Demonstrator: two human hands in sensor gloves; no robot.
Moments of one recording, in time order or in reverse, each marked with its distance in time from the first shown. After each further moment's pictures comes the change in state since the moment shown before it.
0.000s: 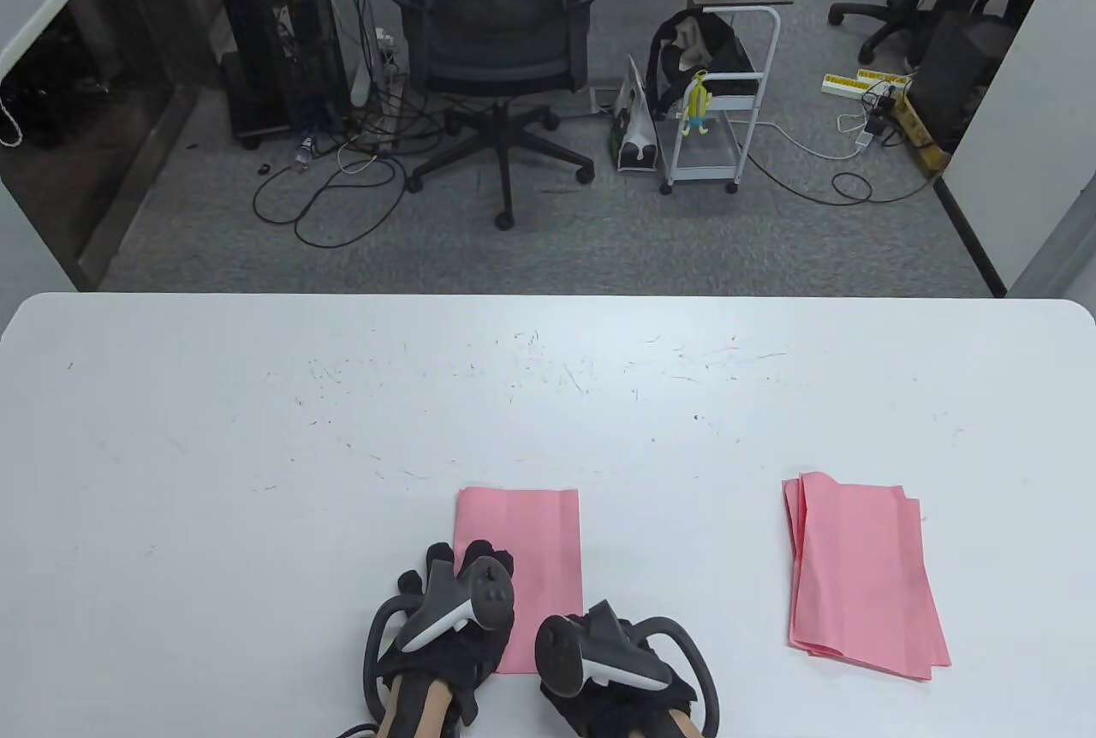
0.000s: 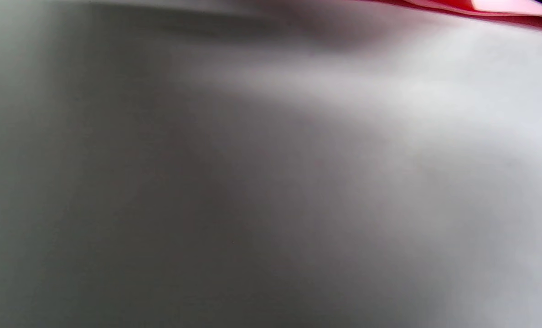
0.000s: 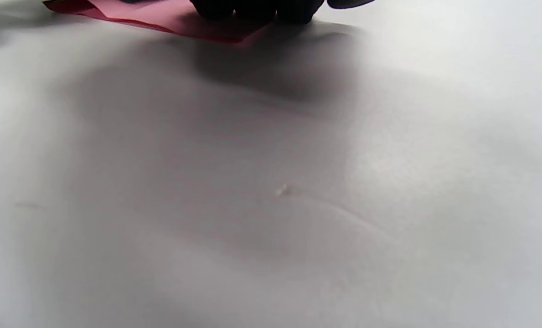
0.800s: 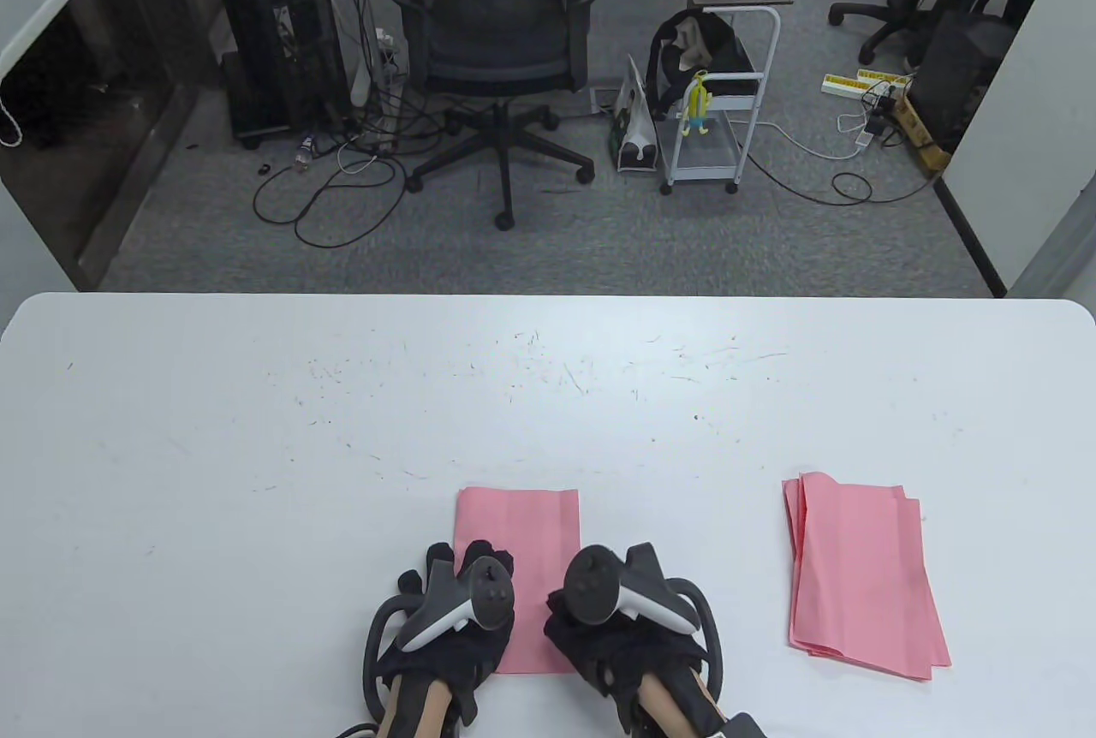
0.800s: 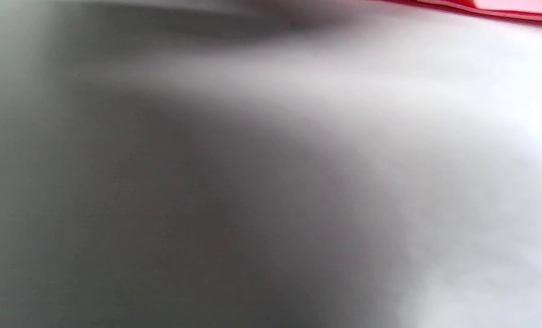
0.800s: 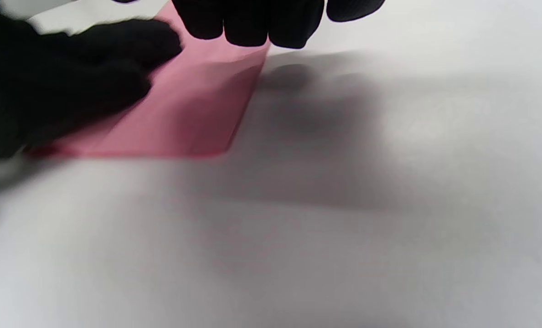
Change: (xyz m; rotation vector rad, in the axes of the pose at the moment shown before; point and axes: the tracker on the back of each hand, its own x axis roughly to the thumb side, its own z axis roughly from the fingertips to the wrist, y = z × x) left_hand -0.001 0.000 0.000 -0.002 -0.001 -0.006; right_hand -0.049 -0.043 -0.026 -0.040 0.180 -0.369
